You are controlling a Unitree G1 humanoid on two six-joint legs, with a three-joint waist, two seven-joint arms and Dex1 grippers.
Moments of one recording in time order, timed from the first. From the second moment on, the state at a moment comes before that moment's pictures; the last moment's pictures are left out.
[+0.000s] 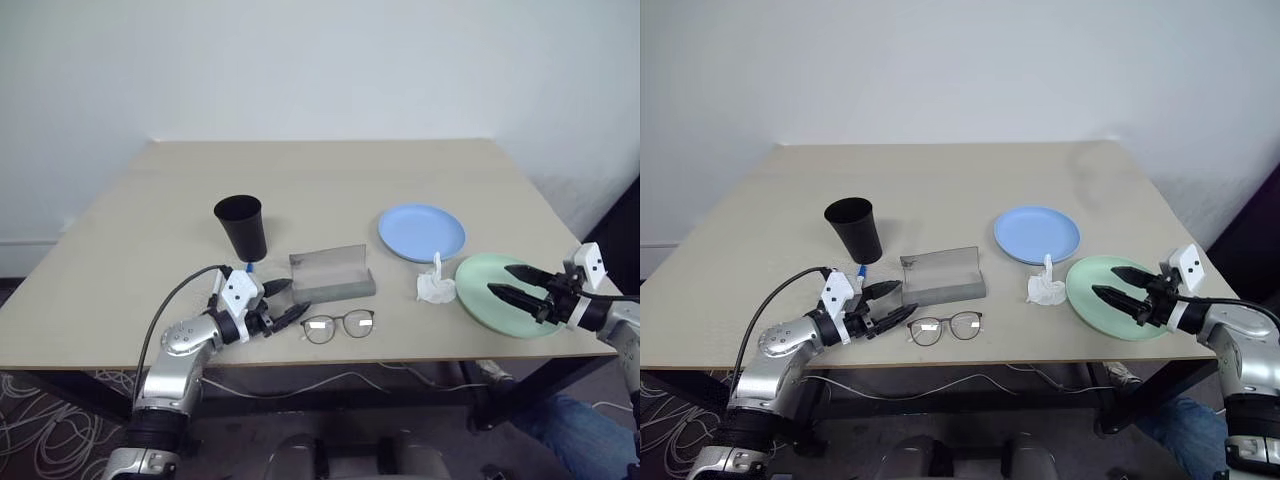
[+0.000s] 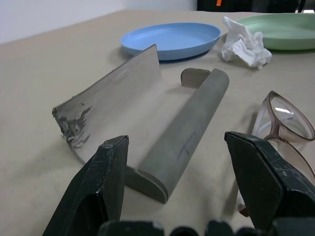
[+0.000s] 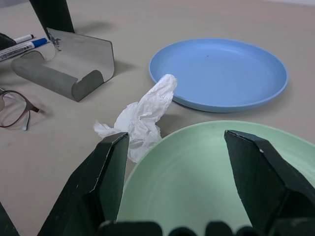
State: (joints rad) left arm -0.15 0.46 -0.01 0.16 -0.28 0.03 -0.89; right arm -0.21 -0.73 -0.24 0.30 0.43 0.24 1.11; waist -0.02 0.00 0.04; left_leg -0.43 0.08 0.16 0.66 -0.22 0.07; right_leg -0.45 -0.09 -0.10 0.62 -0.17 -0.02
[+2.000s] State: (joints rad) left arm -0.18 0.39 -0.05 0.10 -0.34 0.03 -0.98; right arm -0.07 -0.54 -0.06 -0.22 0.27 0.75 0.48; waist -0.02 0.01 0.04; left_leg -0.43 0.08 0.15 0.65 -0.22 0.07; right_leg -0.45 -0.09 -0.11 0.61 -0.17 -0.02
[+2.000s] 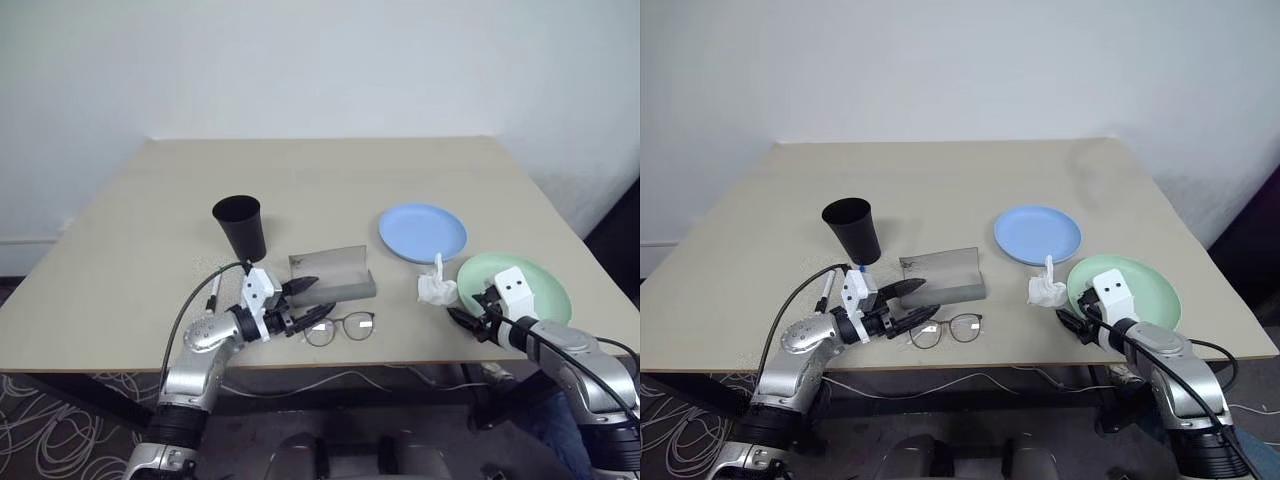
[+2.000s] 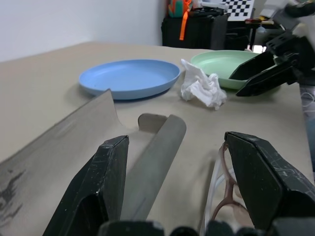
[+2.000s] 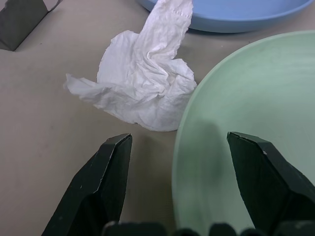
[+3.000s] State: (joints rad) left arm -0.20 0.38 -0.05 0.10 -0.33 0.01 -0.96; right arm -0.17 -0.58 -0.03 -0.17 0.14 0.74 0.43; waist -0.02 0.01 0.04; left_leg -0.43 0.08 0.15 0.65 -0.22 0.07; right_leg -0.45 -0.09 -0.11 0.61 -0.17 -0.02
